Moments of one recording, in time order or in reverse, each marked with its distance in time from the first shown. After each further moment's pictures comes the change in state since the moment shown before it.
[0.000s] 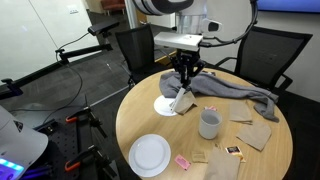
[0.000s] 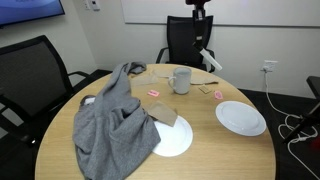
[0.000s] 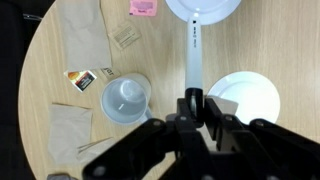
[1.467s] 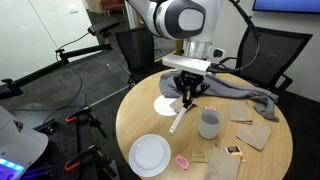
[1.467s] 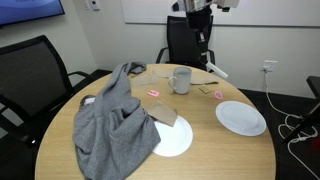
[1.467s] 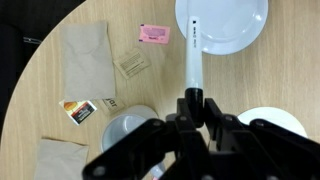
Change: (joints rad) arm -0.017 0.160 -0.024 0.081 -0.068 -0.036 -0.017
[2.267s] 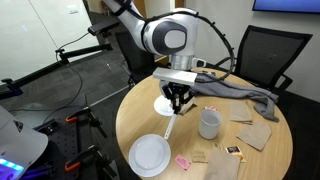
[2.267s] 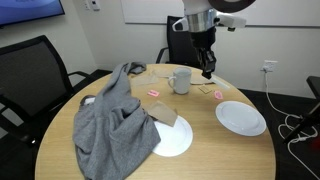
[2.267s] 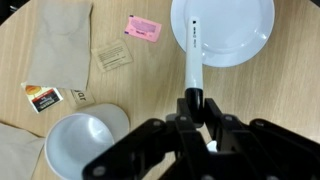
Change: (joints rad) arm 0.013 0.011 0.035 -0.139 -0.098 0.155 -0.056
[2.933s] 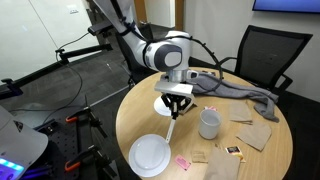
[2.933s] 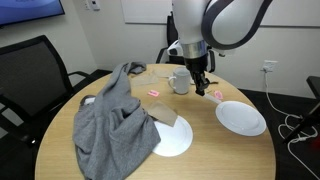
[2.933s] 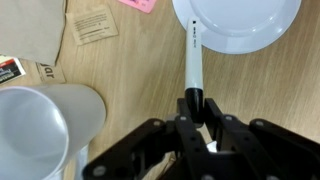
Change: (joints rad) arm 0.039 0.161 0.003 0.055 -0.048 0.114 0.001
